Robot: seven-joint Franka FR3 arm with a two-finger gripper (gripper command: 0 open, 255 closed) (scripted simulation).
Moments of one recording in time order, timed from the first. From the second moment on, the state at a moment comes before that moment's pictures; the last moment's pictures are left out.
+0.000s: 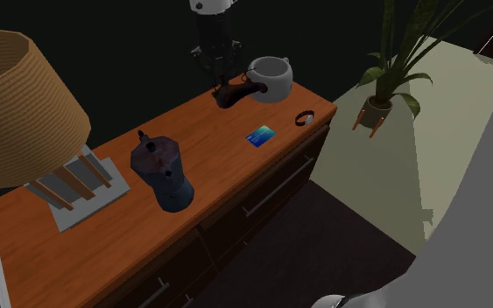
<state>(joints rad) -0.24 0.36 -0.14 -1.76 0.07 1.99 -0.02</state>
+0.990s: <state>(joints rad) -0.33 0.48 -0.17 -1.46 0.08 1.80 -0.13</state>
